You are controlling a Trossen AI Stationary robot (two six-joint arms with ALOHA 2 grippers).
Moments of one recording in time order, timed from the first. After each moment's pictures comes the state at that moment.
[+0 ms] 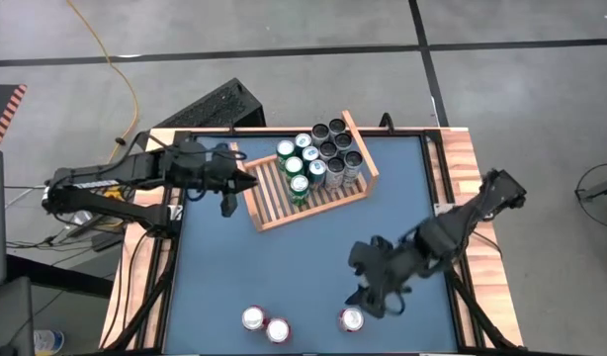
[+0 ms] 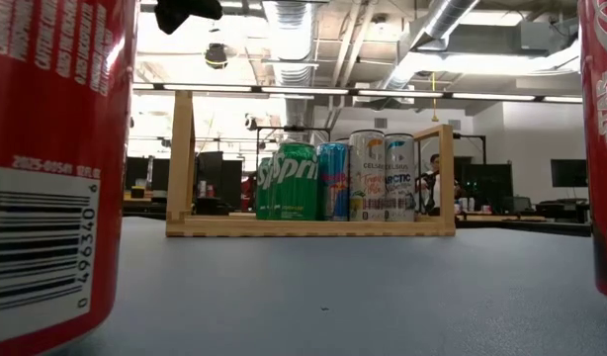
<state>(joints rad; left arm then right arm) 0.10 0.98 1.09 -0.54 -0.10 -0.18 0.58 1.61 1.72 -1.06 0.11 0.93</state>
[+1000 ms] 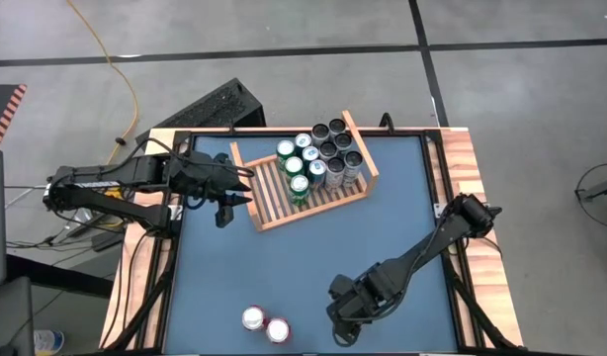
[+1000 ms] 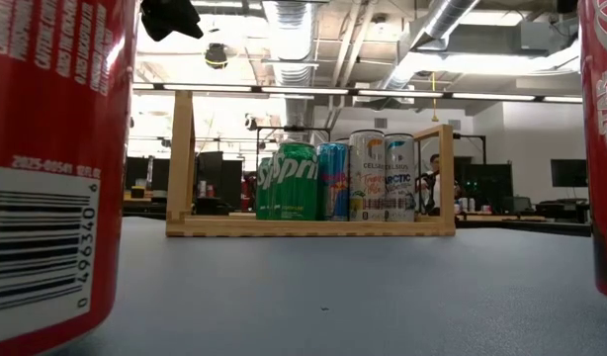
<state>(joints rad) 0.04 0.99 1.09 -0.69 -0.09 -0.17 0.60 1.95 1.72 -1.06 -0.15 1.25</state>
